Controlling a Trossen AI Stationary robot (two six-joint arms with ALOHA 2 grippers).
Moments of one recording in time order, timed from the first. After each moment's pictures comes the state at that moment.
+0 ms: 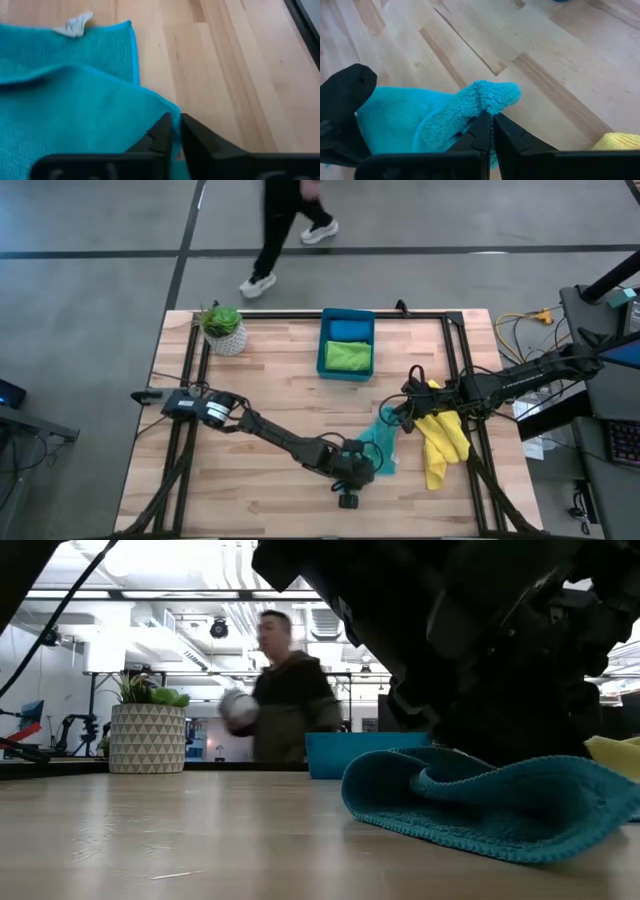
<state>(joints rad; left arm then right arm) -0.37 2.34 1.80 -0.26 -0.06 -0.24 0.20 0.94 0.42 -0.35 0.18 0.91</state>
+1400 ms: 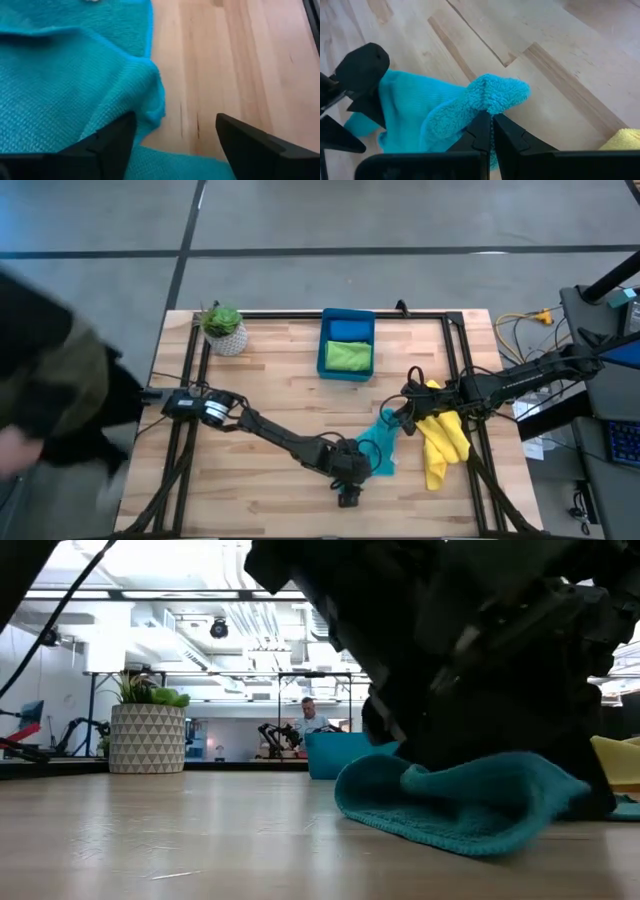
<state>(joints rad) -0.36 2.34 1.78 -0.31 -0.03 -0.39 0.21 0.94 0.41 -0.33 0.12 0.89</state>
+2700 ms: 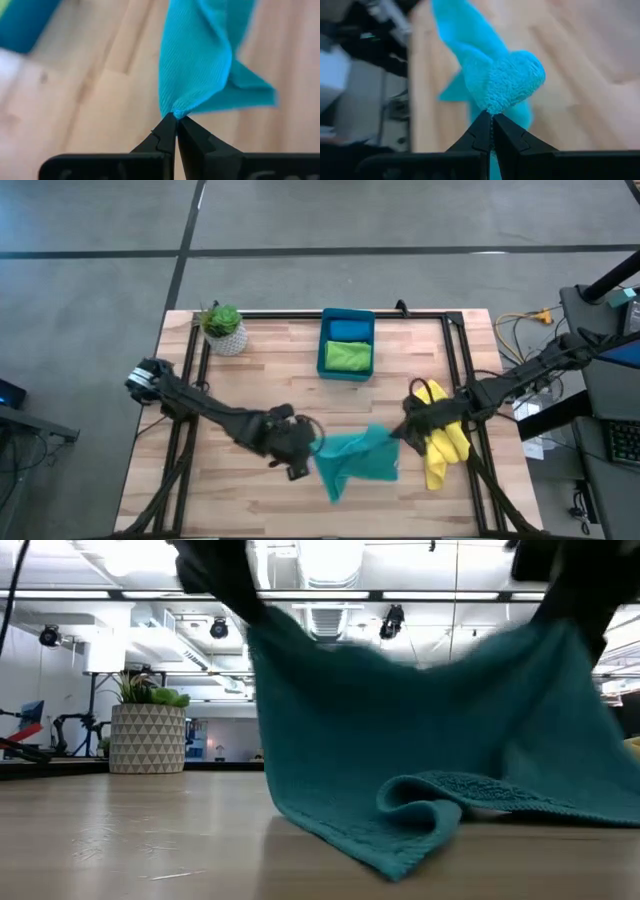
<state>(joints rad) -0.44 1.70 1.43 -0.82 -0.33 -0.67 0.43 0.93 0.52 -0.21 0.12 0.87</state>
